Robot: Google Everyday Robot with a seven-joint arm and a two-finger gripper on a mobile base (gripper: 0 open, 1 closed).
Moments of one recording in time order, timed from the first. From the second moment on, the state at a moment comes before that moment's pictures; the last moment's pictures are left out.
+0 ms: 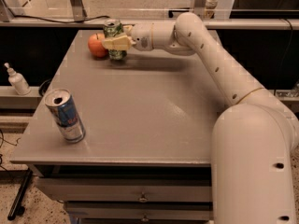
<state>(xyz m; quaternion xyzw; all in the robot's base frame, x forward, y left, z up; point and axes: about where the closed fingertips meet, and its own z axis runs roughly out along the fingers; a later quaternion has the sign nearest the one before) 0.764 0.118 0.900 -0.47 0.57 0.44 0.51</state>
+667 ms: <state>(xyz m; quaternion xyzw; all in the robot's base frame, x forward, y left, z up) 0.766 0.119 0.892 -0.47 0.58 0.44 0.51</state>
